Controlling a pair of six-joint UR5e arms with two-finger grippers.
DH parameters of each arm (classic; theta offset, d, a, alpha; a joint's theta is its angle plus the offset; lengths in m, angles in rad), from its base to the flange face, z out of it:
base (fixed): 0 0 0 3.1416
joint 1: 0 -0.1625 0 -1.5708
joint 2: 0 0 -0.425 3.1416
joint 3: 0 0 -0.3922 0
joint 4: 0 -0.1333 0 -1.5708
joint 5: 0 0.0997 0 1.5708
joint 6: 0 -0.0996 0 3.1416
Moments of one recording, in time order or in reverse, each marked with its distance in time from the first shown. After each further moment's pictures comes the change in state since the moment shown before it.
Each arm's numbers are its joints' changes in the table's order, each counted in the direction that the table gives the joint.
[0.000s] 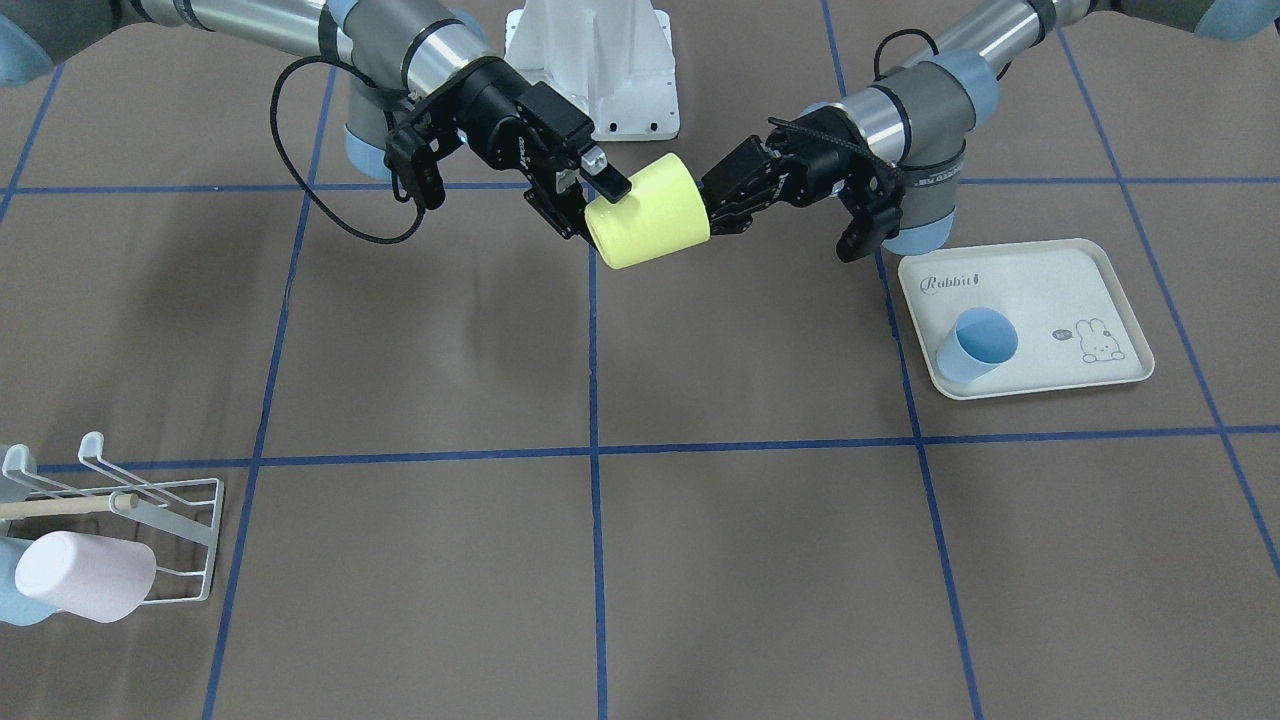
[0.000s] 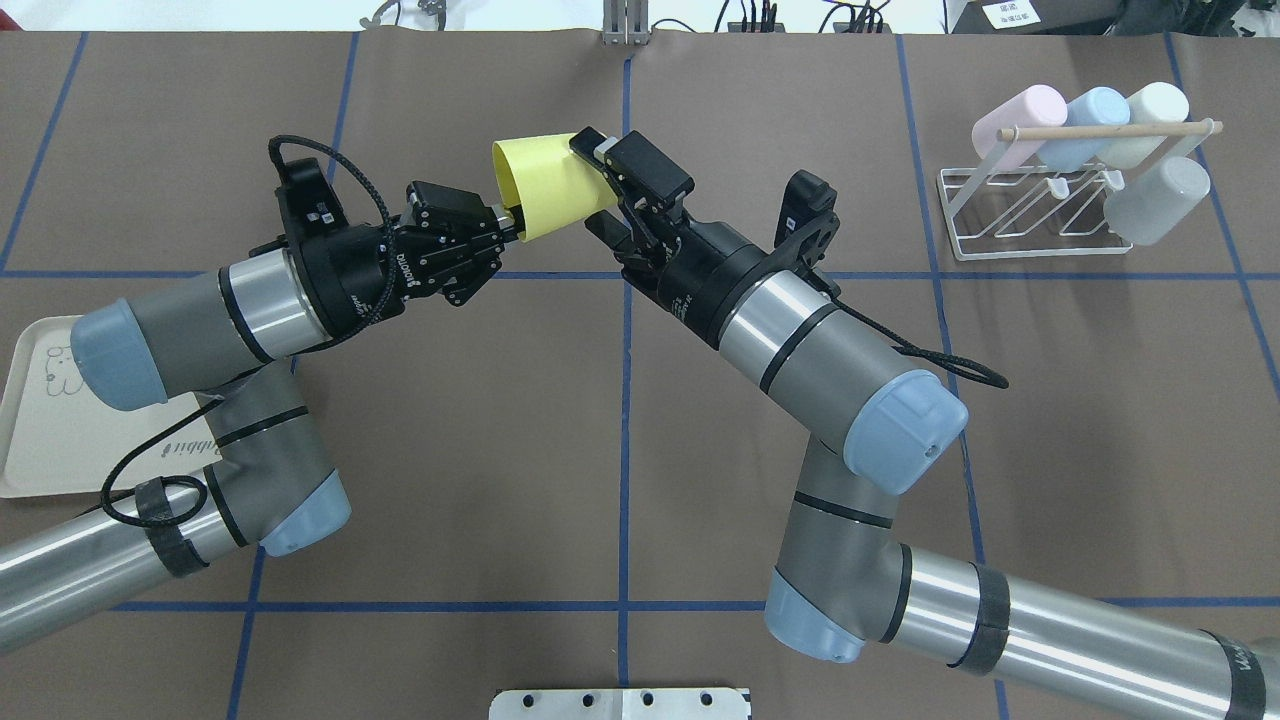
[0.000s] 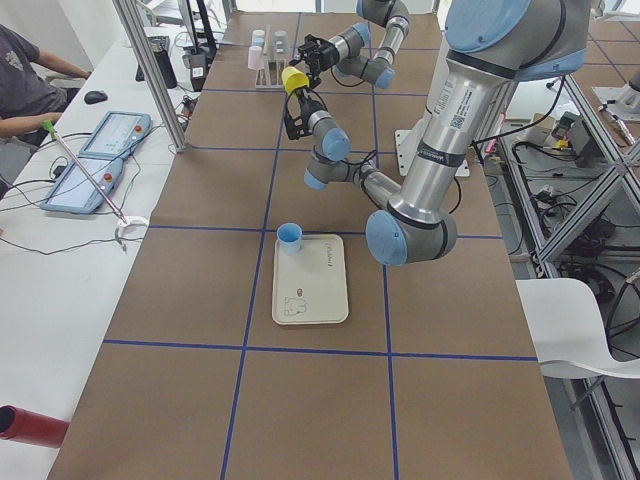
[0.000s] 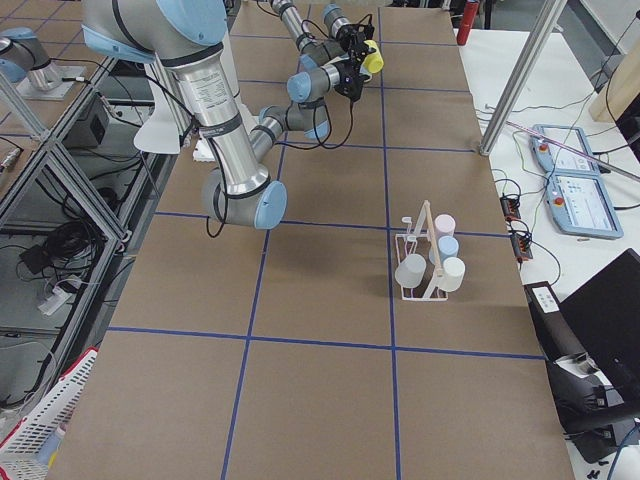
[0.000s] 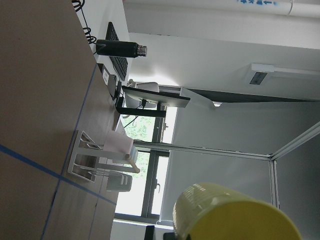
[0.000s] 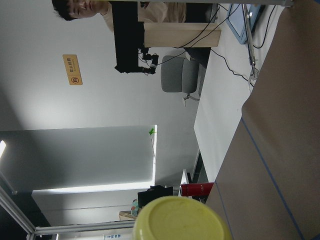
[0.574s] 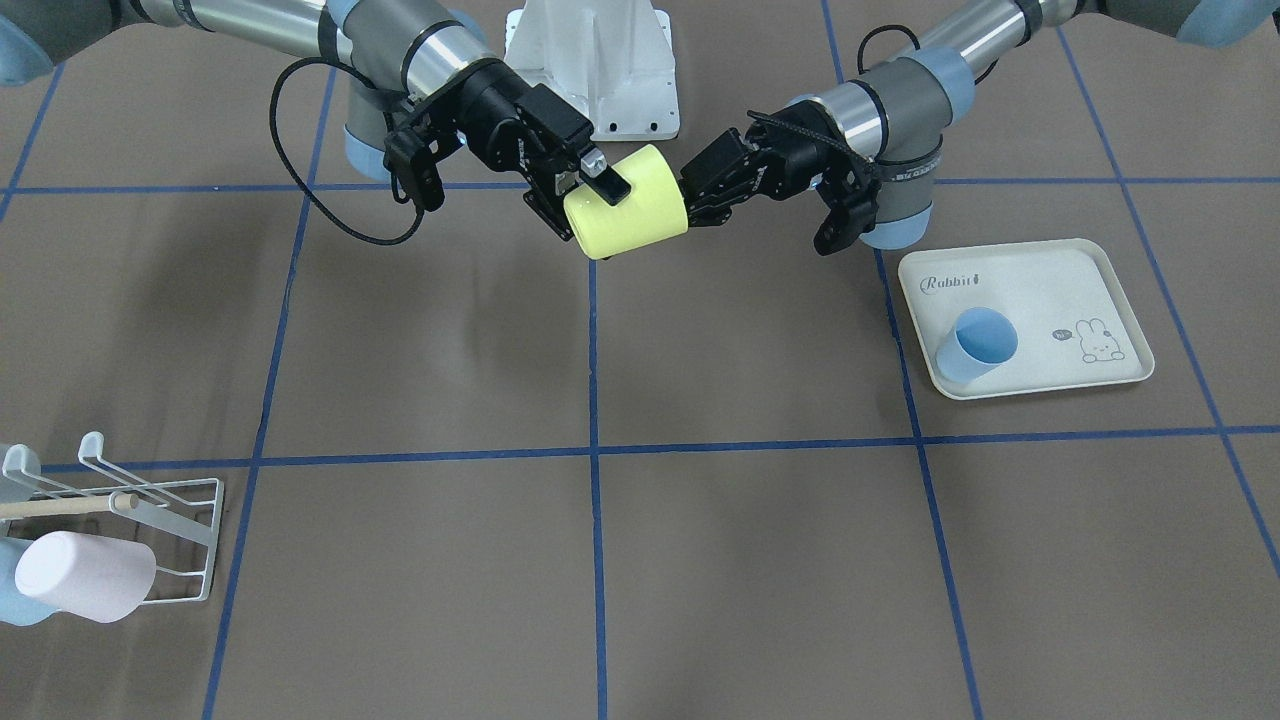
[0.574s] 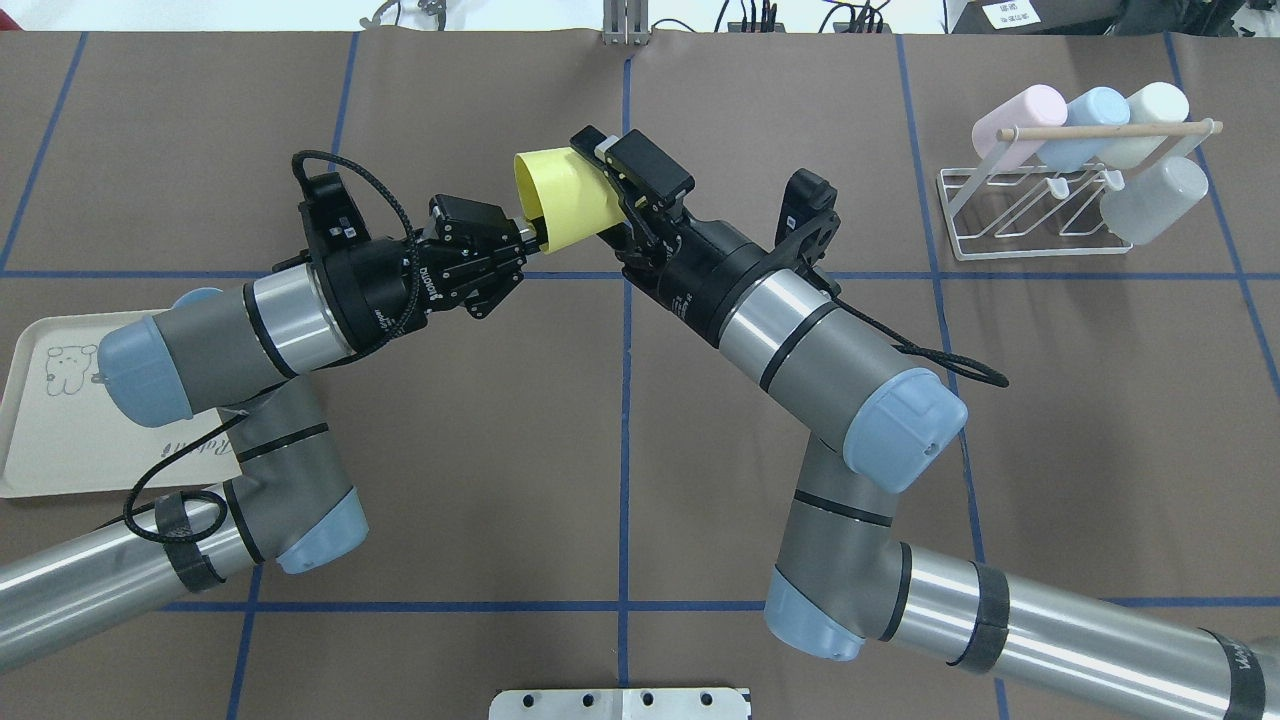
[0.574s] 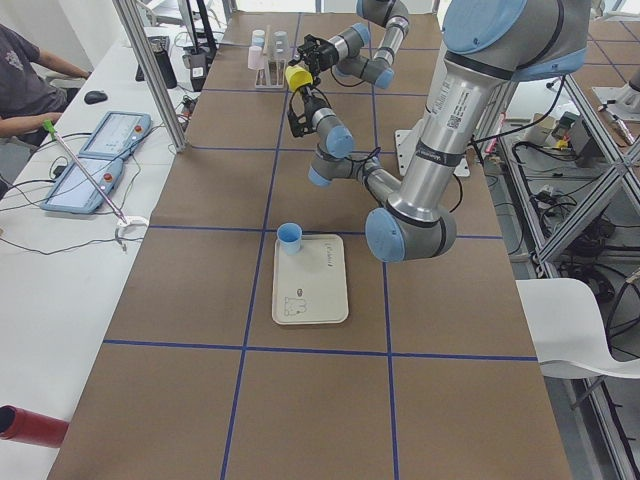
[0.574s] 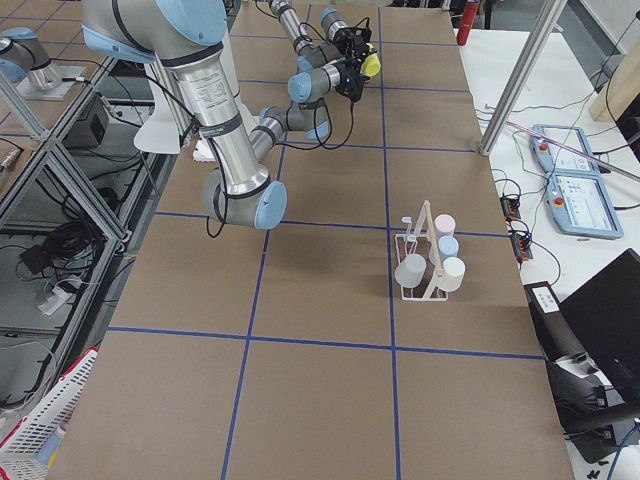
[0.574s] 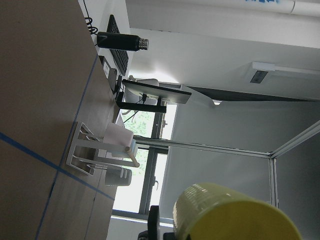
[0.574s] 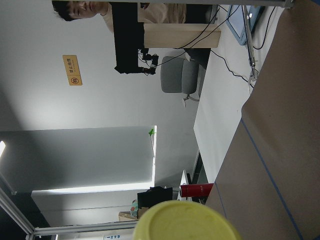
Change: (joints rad) left arm -0.035 -0.020 -0.001 -0.005 0.036 -0.002; right arm -0.001 0.001 0.002 0.000 0.000 0.000
